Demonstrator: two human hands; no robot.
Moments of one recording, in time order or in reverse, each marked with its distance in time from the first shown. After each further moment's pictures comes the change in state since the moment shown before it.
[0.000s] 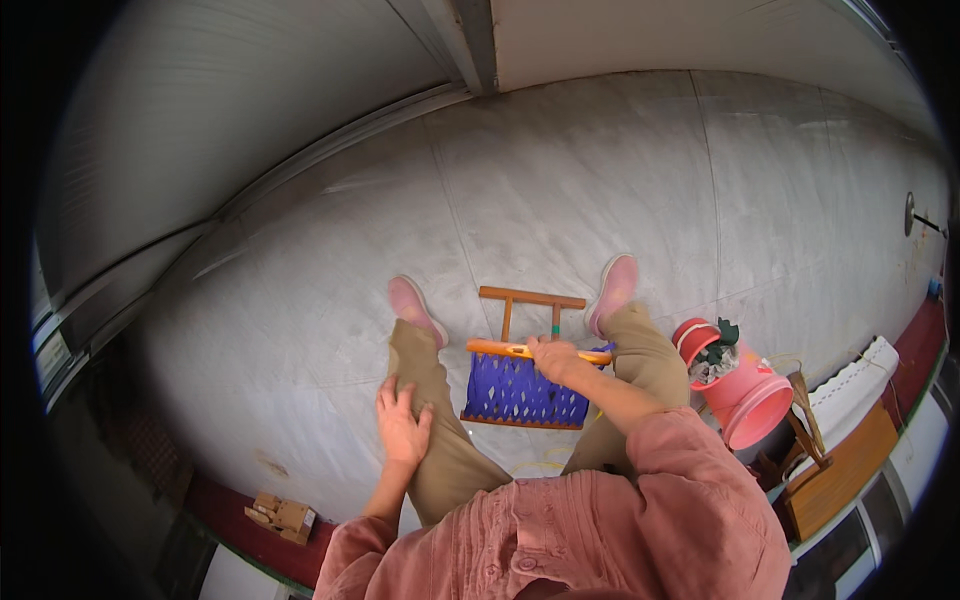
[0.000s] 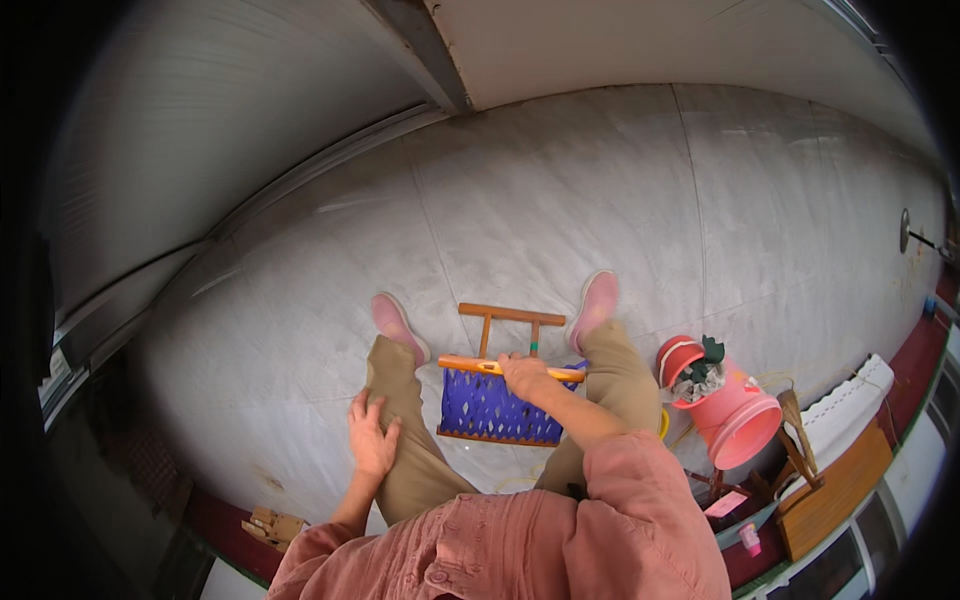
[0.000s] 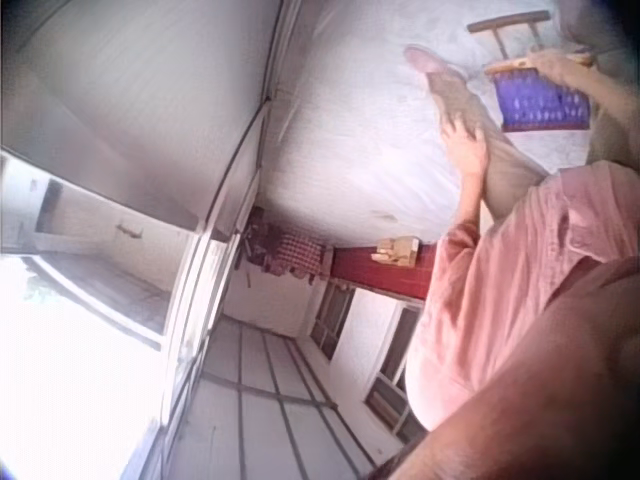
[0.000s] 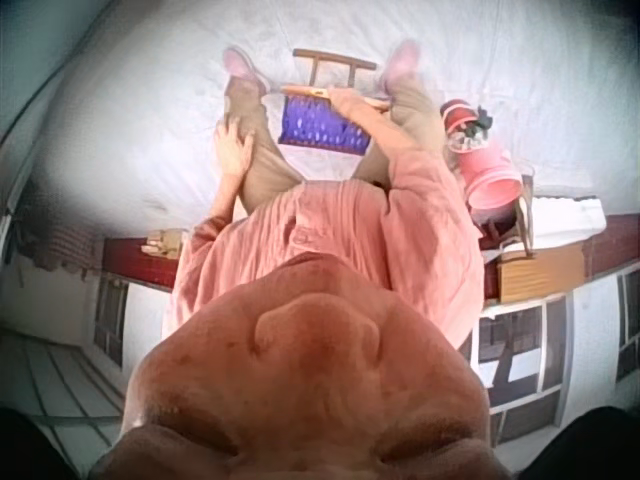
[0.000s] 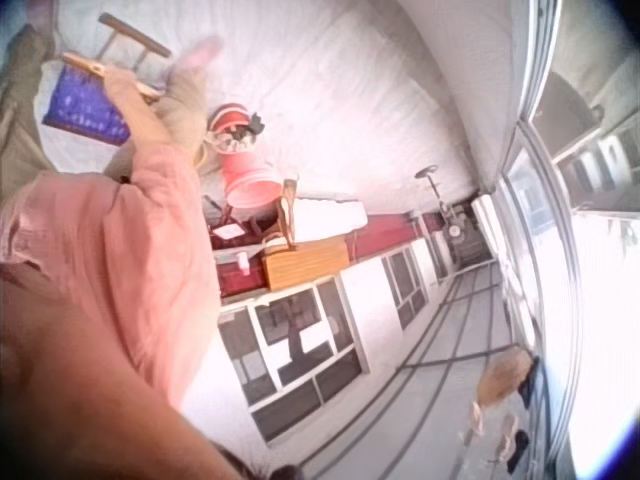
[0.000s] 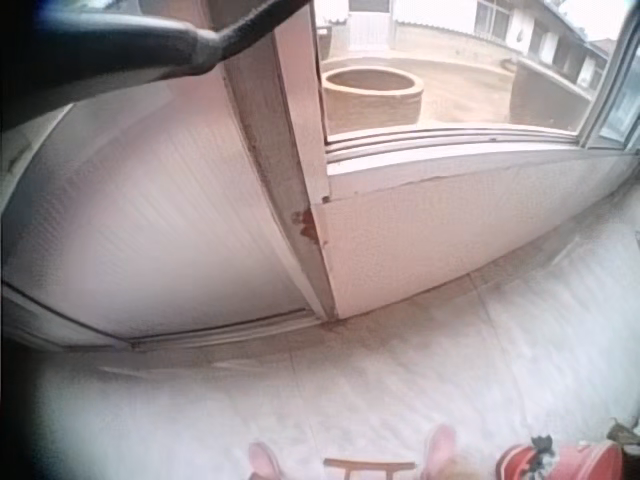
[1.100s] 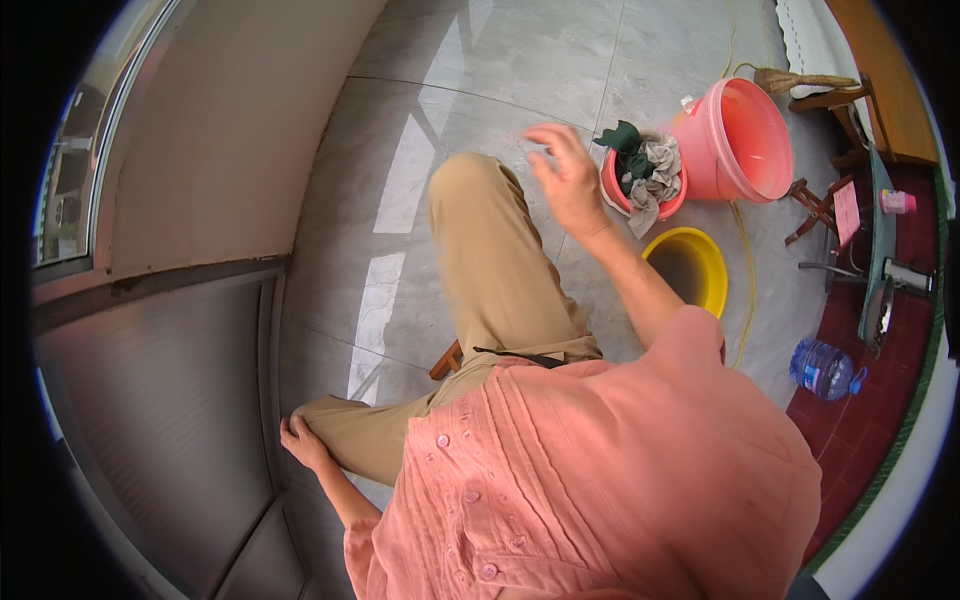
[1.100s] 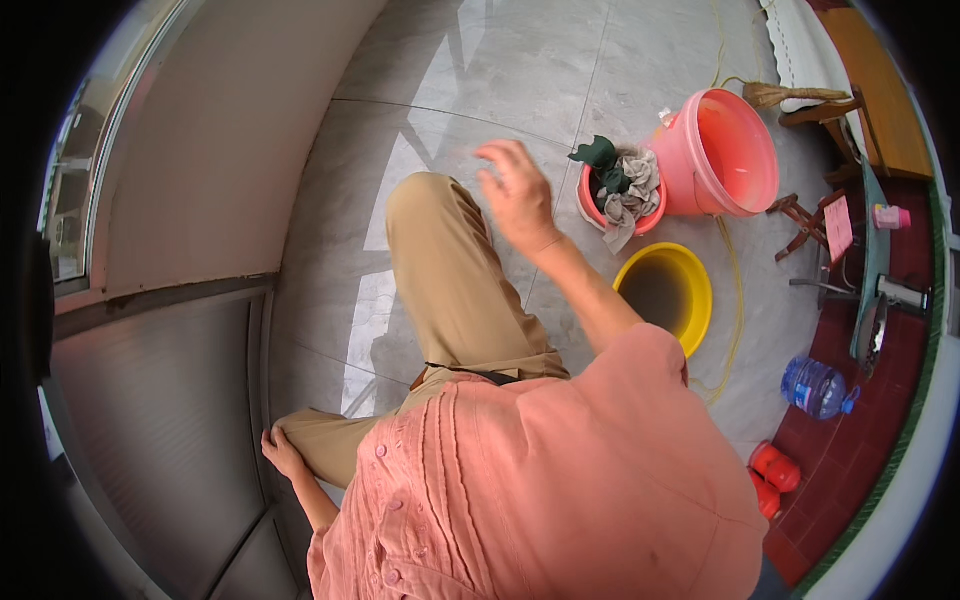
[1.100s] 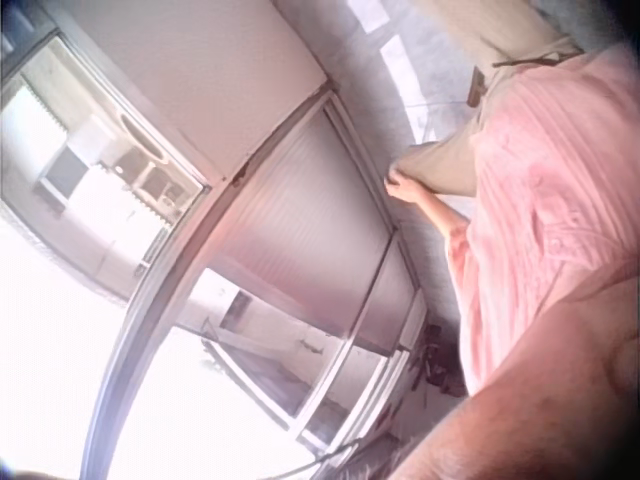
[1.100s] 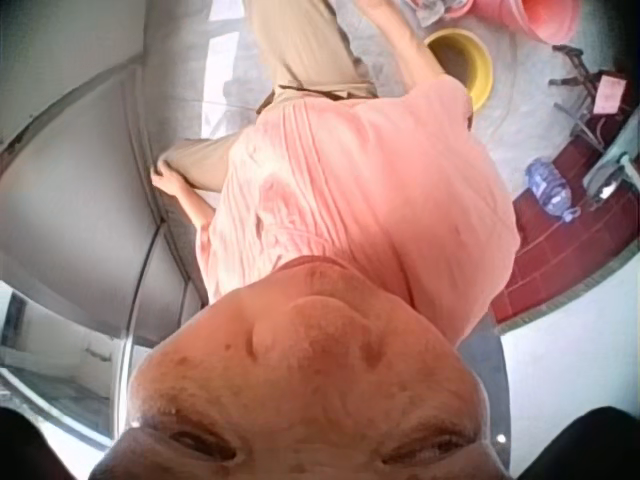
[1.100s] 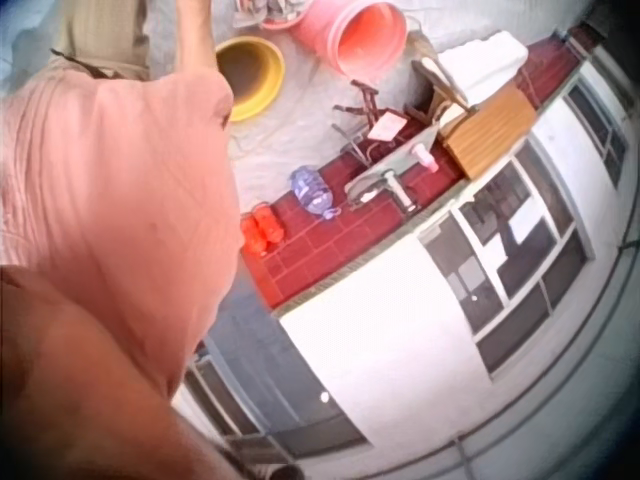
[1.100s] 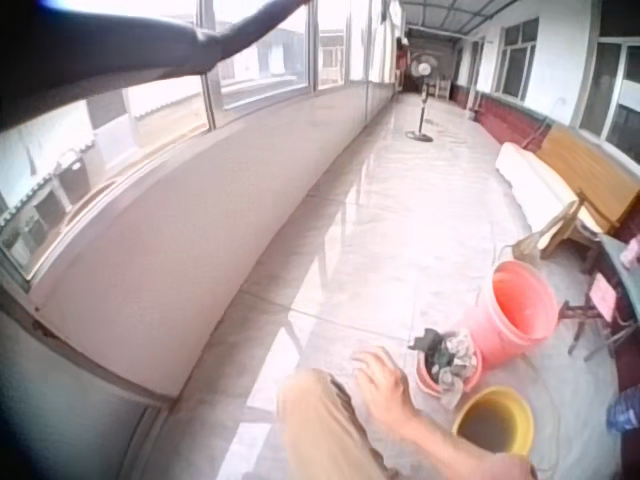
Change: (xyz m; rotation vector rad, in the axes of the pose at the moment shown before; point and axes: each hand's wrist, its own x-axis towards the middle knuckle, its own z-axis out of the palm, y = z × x) left_hand 0.228 -0.033 0.049 0.014 0.533 0.265; right_hand -0.217 0.211 0.022 0.504 2.175 0.287
